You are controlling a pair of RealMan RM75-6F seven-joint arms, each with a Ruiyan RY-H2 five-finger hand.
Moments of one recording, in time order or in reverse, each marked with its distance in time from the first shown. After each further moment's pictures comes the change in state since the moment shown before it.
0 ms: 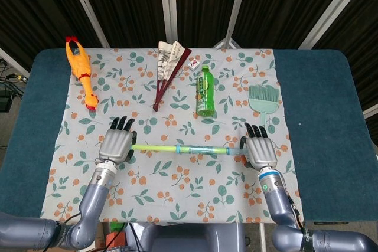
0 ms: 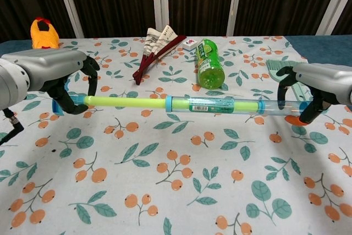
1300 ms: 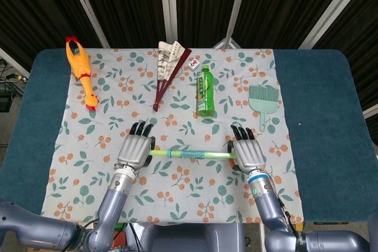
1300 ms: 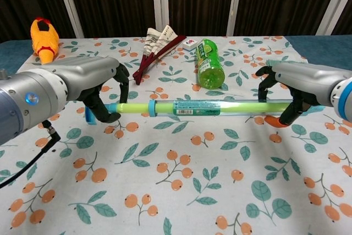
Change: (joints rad) left arm -0.045 -0.146 -0.033 0.004 -0.010 0.057 0.054; right arm 0.037 -0.033 -0.005 -0.067 -0.003 0.036 -0.028
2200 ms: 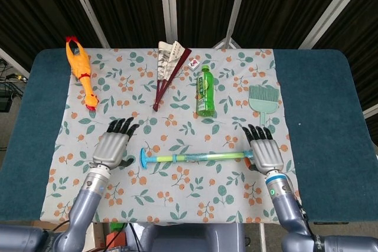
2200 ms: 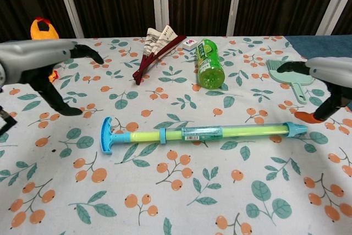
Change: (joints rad) left arm 0.111 0.275 0.067 -0.152 0.108 -0.047 -0.190; right arm -0.058 0.154 -0.057 -0.030 -0.053 -0.009 0.076
